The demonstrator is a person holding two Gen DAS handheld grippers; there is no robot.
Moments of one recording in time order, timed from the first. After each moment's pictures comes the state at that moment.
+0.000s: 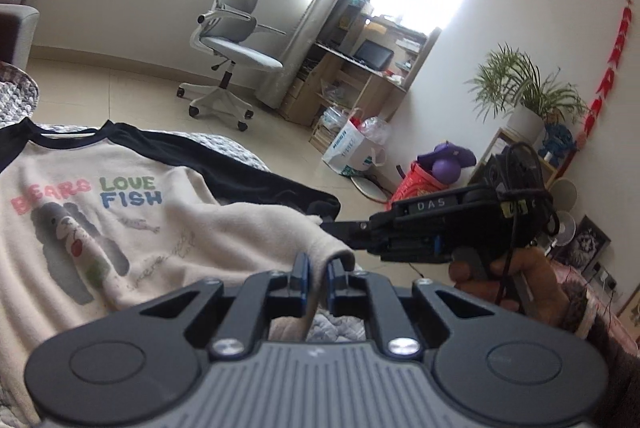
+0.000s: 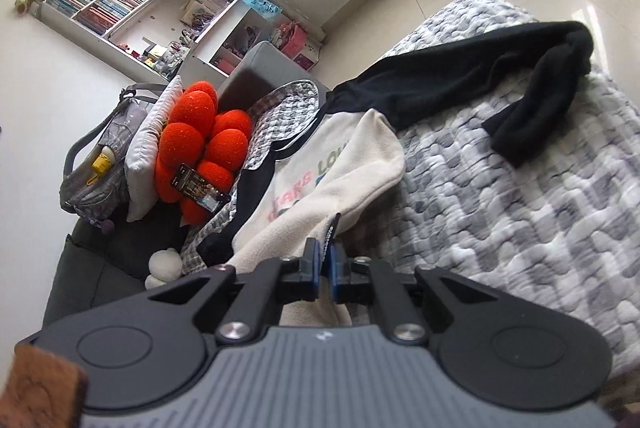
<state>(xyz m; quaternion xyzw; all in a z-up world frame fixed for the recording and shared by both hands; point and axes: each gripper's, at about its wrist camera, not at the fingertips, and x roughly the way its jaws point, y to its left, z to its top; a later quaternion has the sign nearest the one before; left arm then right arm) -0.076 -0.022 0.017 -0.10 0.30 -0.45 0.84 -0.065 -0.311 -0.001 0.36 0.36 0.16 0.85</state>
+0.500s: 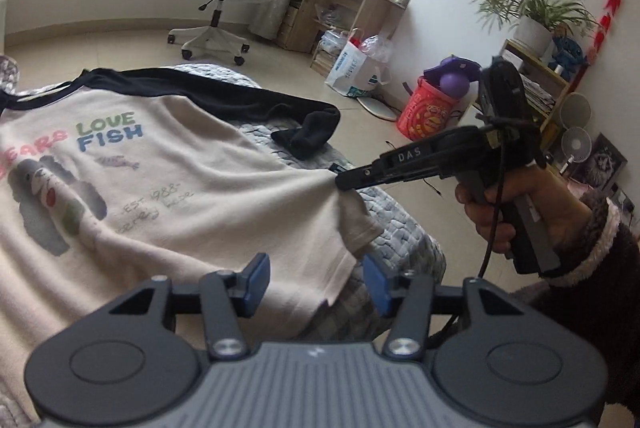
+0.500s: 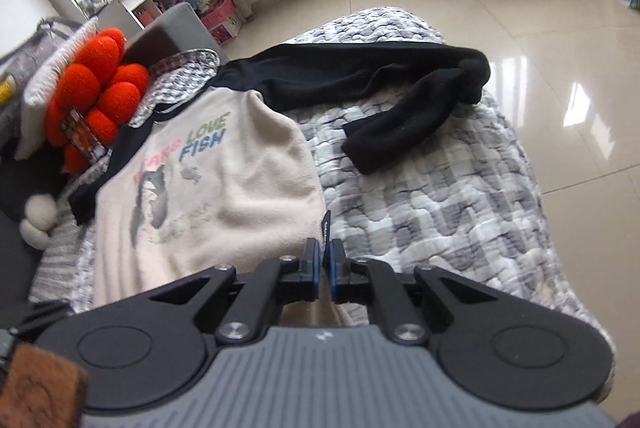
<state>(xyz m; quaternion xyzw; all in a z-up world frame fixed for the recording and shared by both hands) -0.080 -0.044 -0.008 -0.02 0.38 -0.43 0.82 -0.062 -0.327 -0.033 0.18 0.42 0.06 0.89</state>
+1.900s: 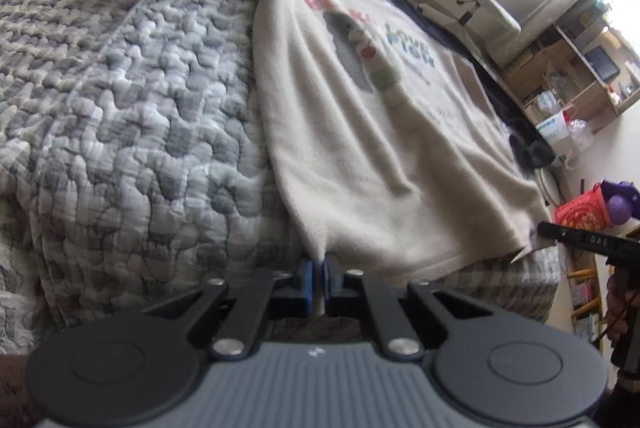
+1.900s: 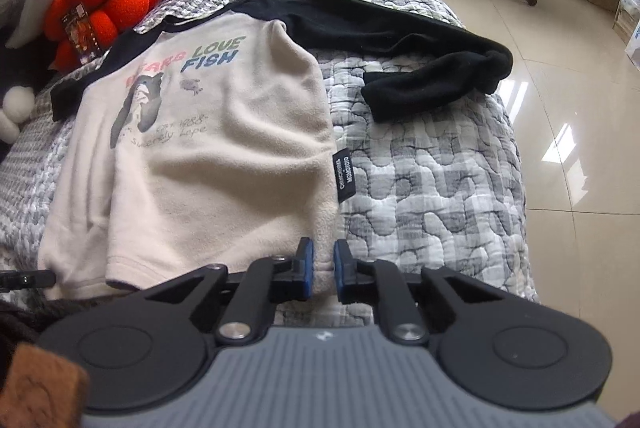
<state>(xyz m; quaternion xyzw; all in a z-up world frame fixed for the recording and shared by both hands) -0.126 0.088 -0.044 -0.18 0.48 -0.12 0.85 -0.085 -0.307 -0.033 0.08 0.45 0.08 0.88</state>
